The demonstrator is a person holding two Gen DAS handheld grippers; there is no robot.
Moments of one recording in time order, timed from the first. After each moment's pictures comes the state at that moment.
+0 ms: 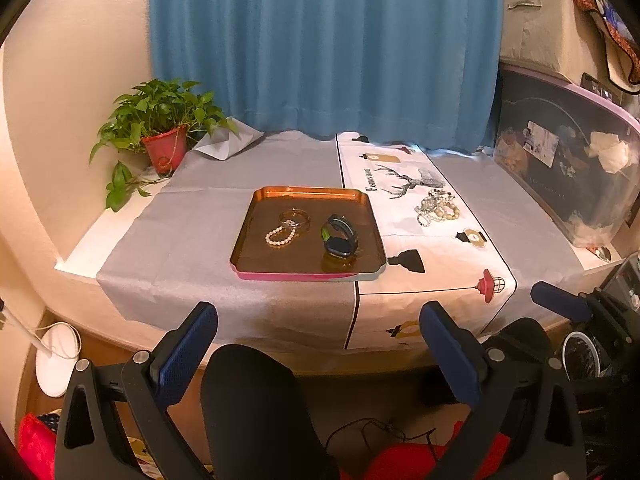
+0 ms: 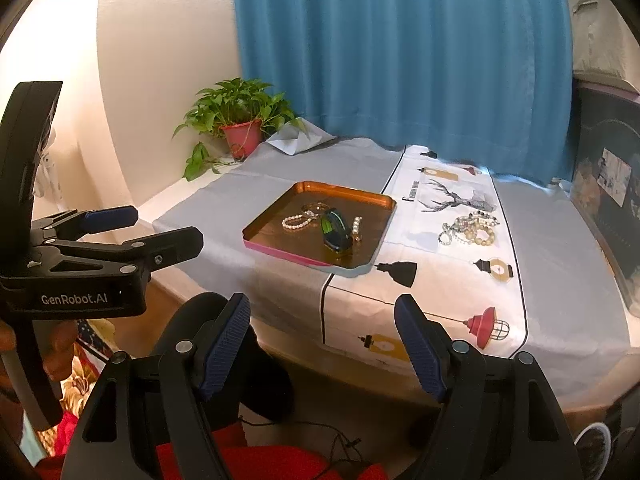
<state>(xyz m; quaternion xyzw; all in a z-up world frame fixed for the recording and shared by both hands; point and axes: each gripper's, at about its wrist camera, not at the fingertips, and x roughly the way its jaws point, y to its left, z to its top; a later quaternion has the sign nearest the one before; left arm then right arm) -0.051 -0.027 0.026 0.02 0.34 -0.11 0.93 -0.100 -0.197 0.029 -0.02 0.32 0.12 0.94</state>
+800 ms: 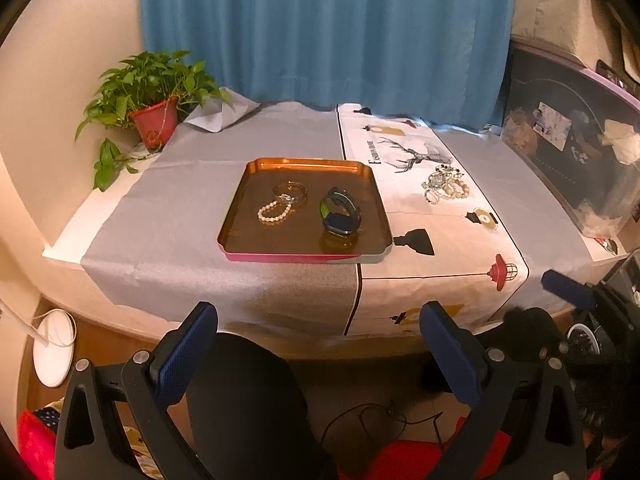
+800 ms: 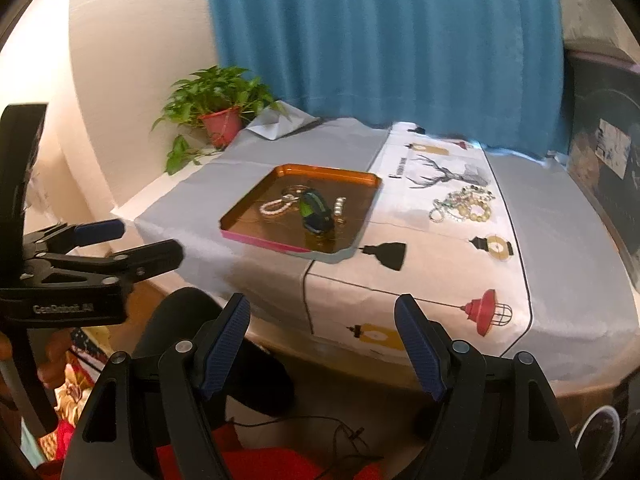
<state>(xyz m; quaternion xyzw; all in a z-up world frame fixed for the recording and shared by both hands) -0.017 -0.038 -0.002 0.02 0.39 -0.11 0.92 -0.069 -0.215 0.002 0.01 0.35 0.09 0.93</state>
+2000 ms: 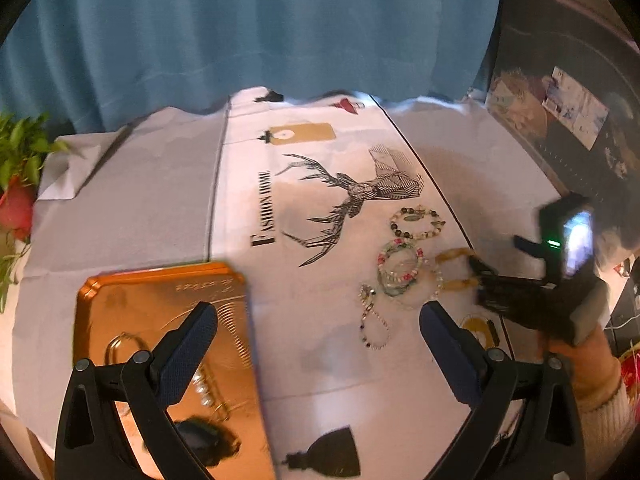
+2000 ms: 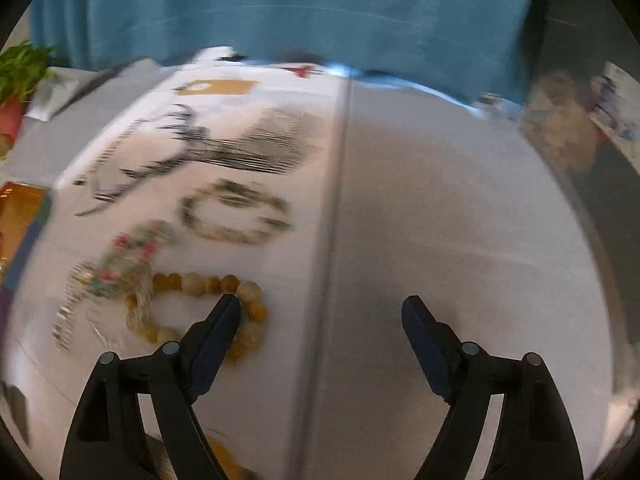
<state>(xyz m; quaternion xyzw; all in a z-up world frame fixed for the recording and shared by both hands) 0.263 -0.261 -0.030 0.08 0.46 -0.20 0.86 0.267 -0.496 -0.132 -0.03 0.46 -0.10 0.88</state>
